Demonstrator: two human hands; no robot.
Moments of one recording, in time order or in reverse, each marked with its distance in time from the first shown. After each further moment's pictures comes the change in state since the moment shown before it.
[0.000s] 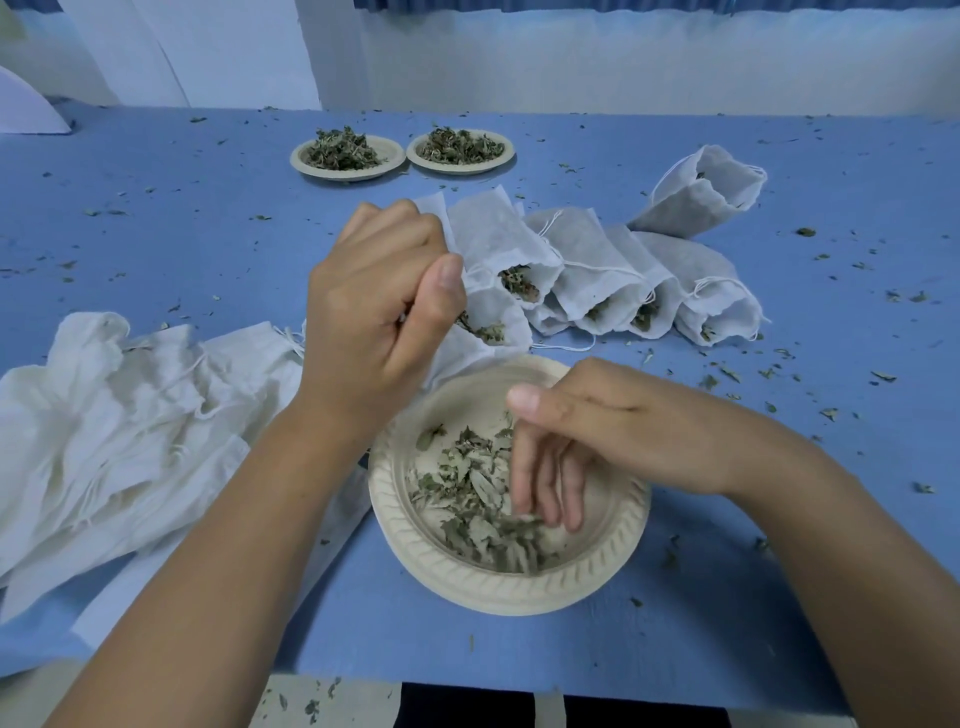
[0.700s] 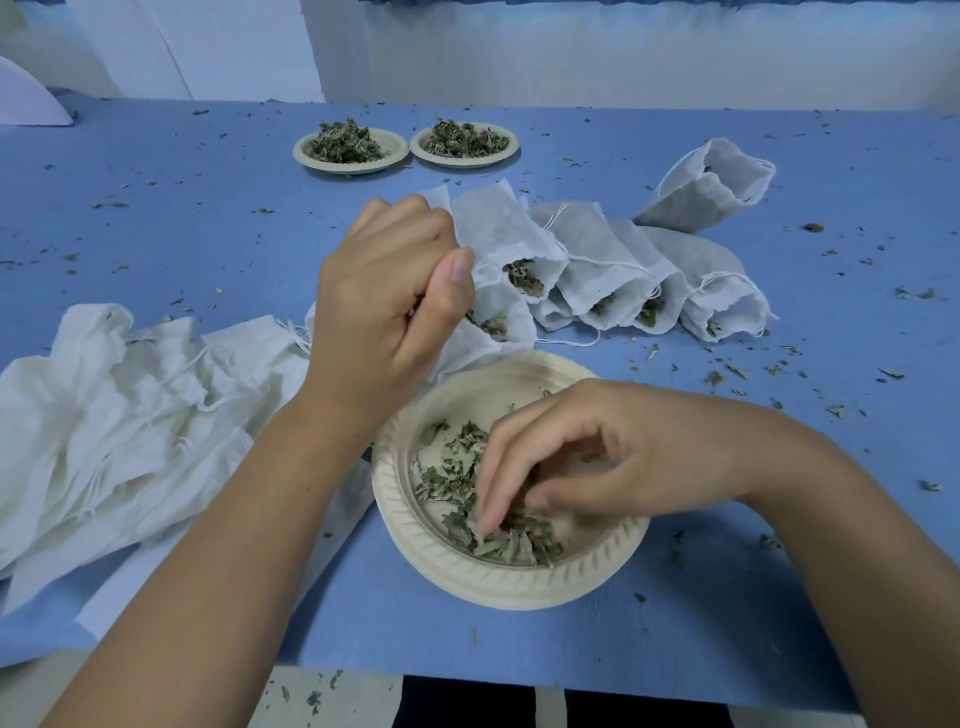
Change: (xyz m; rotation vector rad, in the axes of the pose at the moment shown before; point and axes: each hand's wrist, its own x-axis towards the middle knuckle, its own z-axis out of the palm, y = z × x) left_hand 0.000 0.001 0.001 -0.004 -0.040 -0.017; right_hand -0.003 -0.007 0.003 -0.208 -0.209 -0.111
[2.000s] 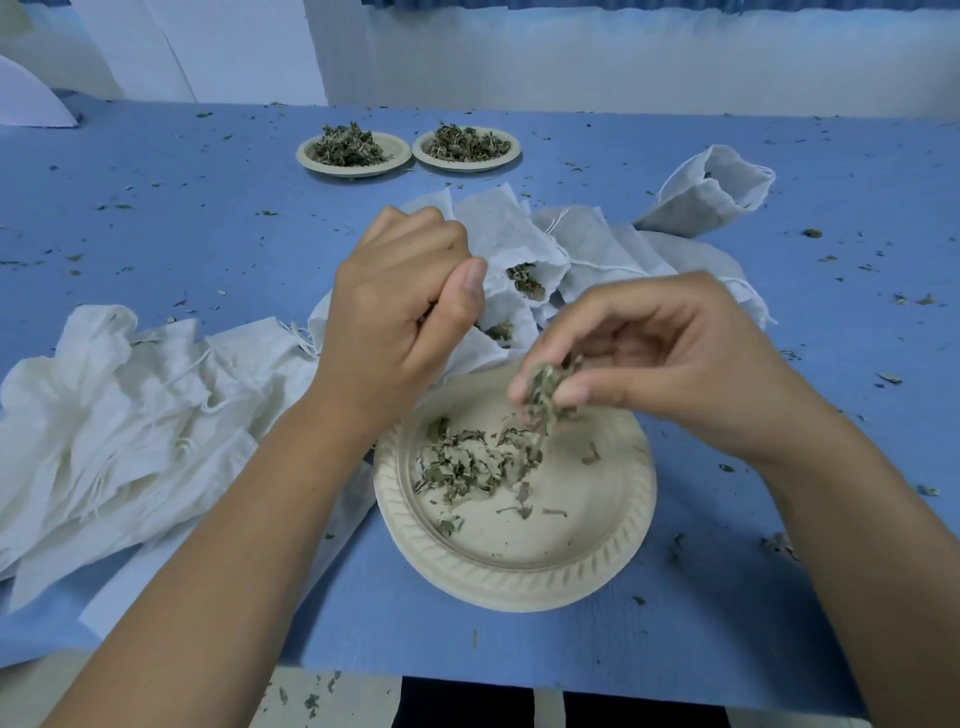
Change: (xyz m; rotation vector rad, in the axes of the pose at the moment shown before) left_hand -0.002 -0.004 0.002 -0.020 -0.021 -0.005; right_hand -0.006 -0.001 -0.014 0.372 0.507 -0.347
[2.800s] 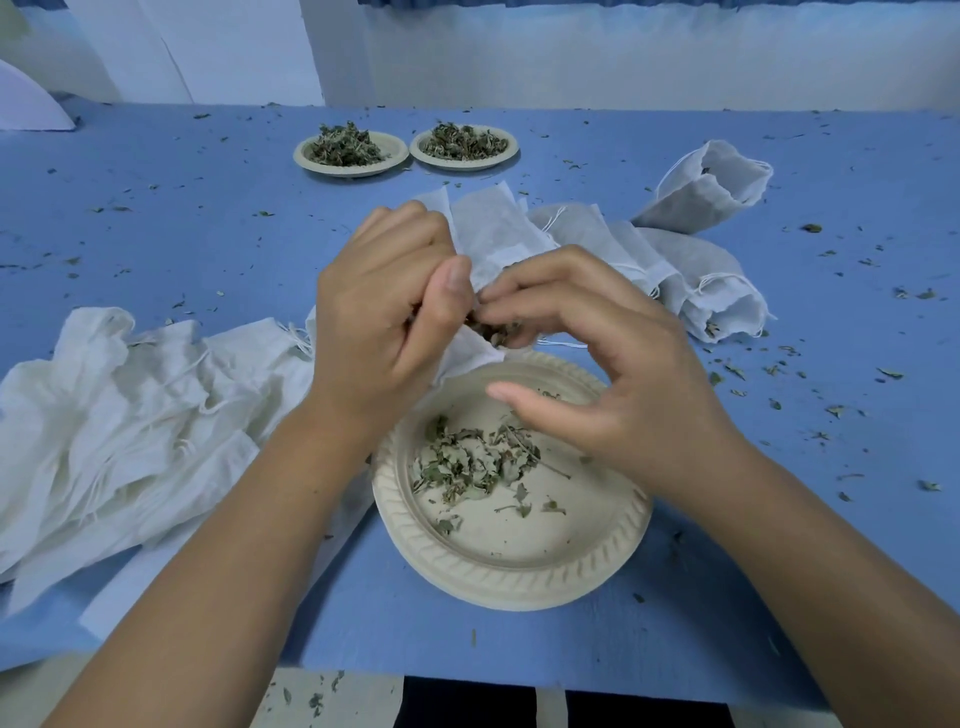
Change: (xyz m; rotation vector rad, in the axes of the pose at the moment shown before) left_hand 0.001 0.005 0.000 -0.017 0.086 0.036; right_hand 0.005 0.020 0.025 -0.623 0.278 -0.297
